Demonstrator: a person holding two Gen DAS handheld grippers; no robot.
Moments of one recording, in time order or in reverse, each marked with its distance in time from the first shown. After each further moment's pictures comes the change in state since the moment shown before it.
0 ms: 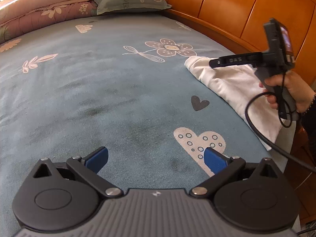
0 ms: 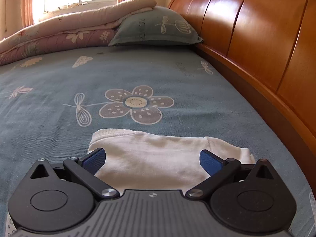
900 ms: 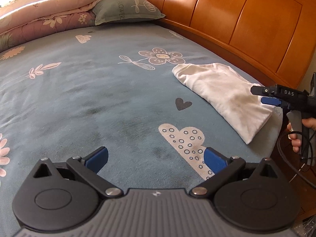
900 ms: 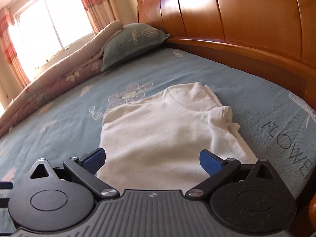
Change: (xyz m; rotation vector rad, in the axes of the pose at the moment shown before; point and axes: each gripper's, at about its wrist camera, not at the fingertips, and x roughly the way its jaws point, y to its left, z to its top) left arm -0.046 -0.019 -0.012 -0.002 -0.047 -0.013; right arm -0.132 -0.064 -0.113 0.401 -0.129 0.198
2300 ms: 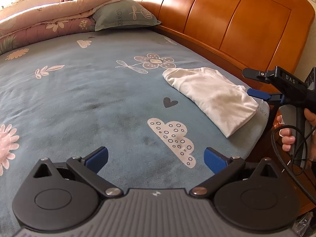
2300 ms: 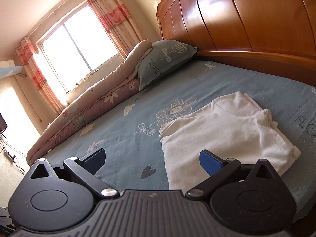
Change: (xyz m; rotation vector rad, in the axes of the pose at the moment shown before) left arm -0.053 -0.015 -0.018 0.005 -0.035 -0.021; right arm -0.045 0.044 -0.002 0.074 -0.101 0.193
